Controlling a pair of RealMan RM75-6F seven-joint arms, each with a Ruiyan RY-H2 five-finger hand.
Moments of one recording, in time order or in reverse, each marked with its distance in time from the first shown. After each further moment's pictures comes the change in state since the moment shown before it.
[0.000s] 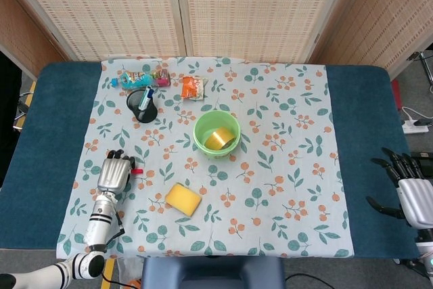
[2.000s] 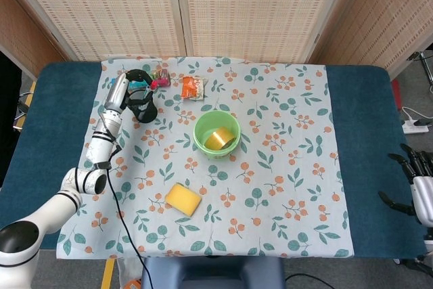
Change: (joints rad) left arm -0.471 0.045 -0.273 0.519 0.152 -0.367 -1.402; right arm -0.020 -0.014 0.041 0.005 0.089 0.011 -0.059
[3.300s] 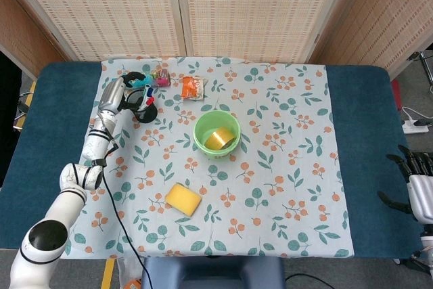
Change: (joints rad) left arm -0.068 -0.118 0.151 0.366 0.034 -0.116 -0.071; right arm 0.014 -0.013 0.009 0.006 0.047 -0.062 -0.051
